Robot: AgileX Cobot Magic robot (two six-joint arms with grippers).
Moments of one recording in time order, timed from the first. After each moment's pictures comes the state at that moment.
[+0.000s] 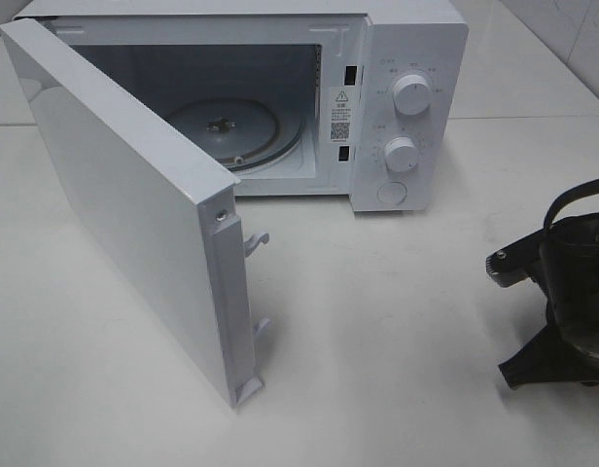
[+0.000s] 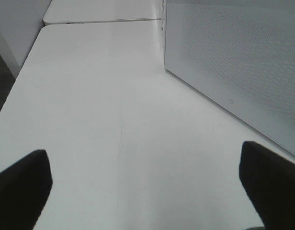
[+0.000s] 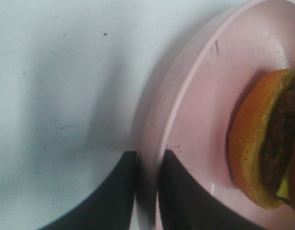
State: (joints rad) left arm 0.09 -0.01 -0.52 -0.13 1.08 0.15; right arm 0.57 1.71 -0.50 -1.00 0.70 1.26
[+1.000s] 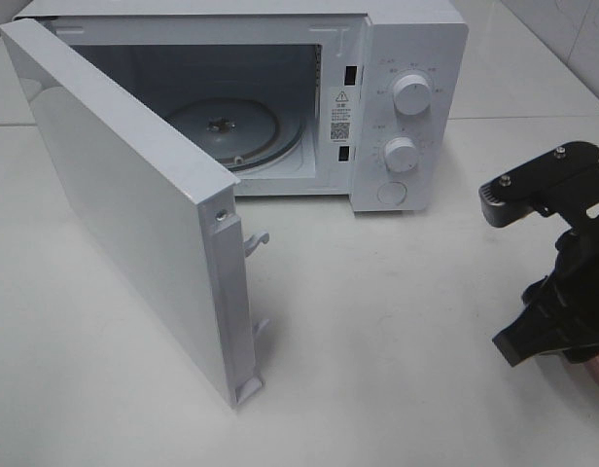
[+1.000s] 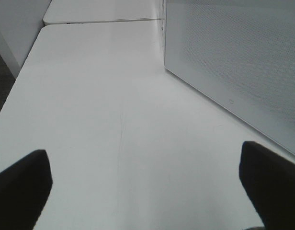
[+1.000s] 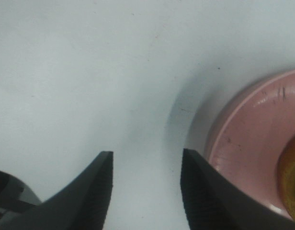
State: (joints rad) left arm 0.09 -0.01 -0.52 -0.13 1.08 0.15; right arm 0.57 1.24 -0.61 -0.33 0.72 0.36
